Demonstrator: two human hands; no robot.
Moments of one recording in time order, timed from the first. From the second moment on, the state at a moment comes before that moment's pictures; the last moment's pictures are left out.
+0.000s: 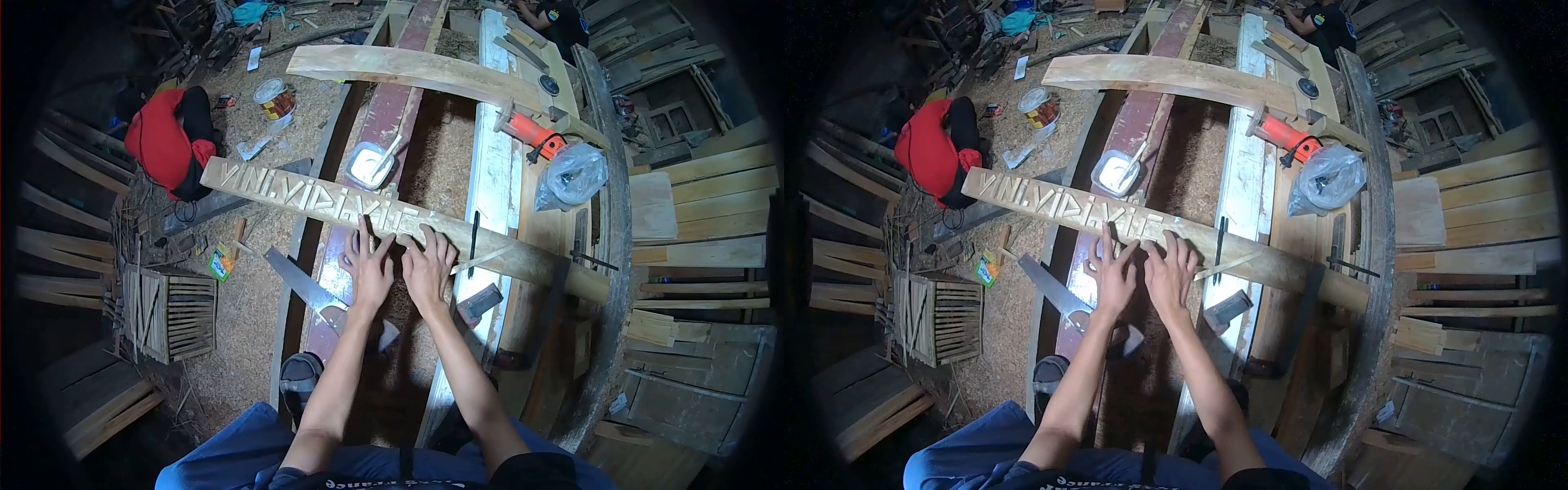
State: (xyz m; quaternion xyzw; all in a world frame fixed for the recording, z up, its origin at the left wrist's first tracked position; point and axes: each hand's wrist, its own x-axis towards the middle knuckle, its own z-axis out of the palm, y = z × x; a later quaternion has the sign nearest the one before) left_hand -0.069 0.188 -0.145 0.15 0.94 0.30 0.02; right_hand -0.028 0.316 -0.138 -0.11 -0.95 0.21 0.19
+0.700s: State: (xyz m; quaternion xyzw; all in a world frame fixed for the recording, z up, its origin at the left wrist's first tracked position) left_hand -0.068 0.191 -0.142 0.15 0.95 0.29 0.02; right_hand -0.028 0.316 -0.138 -0.10 -0.96 0.19 0.18
